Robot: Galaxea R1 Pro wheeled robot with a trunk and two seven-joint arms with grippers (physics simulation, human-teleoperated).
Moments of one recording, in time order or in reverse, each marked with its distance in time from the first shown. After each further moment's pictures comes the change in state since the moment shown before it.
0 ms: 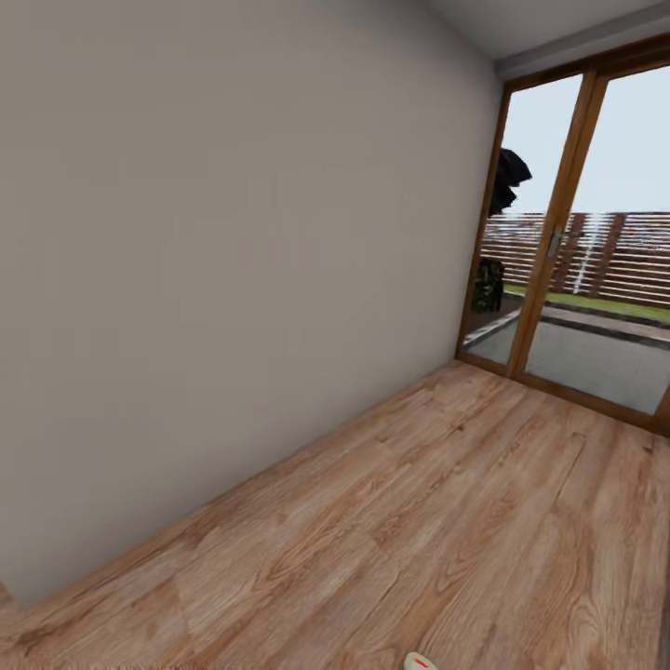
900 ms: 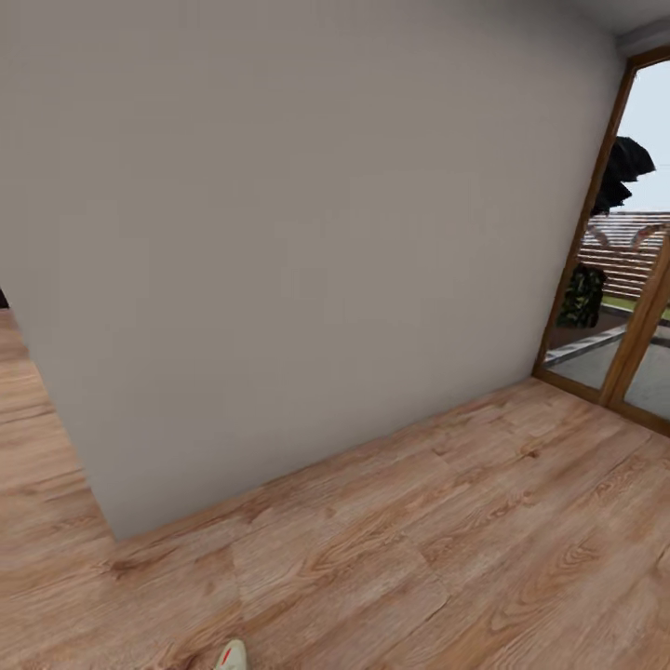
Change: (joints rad) left arm 0.000 -0.001 0.000 0.000 -0.001 0.000 0.000; right arm 0.000 0.000 0.000 0.000 0.000 0.000 0.000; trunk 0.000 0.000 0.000
